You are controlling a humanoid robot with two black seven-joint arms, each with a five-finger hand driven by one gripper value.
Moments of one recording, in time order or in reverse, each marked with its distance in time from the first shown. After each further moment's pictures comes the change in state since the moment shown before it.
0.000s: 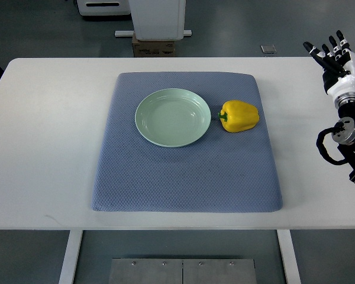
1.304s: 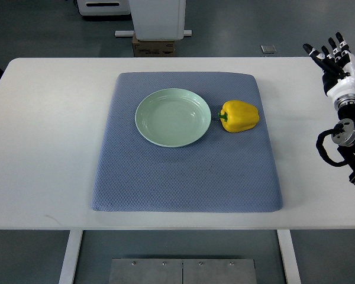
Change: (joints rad) left arm -0.001 0.000 0.000 0.000 -0.002 0.000 -0.002; right arm -0.007 0.001 0.000 0.000 0.000 0.000 0.001
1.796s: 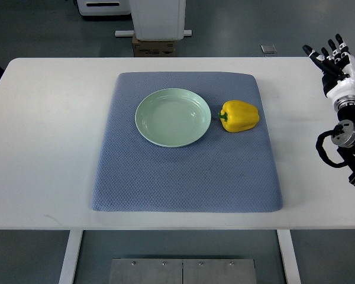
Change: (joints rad) left arm 0.000 0.000 0.000 0.000 0.000 0.000 0.000; right arm -0.002 0.003 0.001 0.000 0.000 0.000 0.001
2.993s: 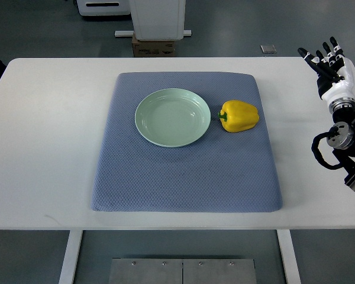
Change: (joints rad) left arm 0.000 0.000 0.000 0.000 0.000 0.000 -0.001; right arm -0.010 0.018 0.000 -0.002 0.000 0.000 -0.002
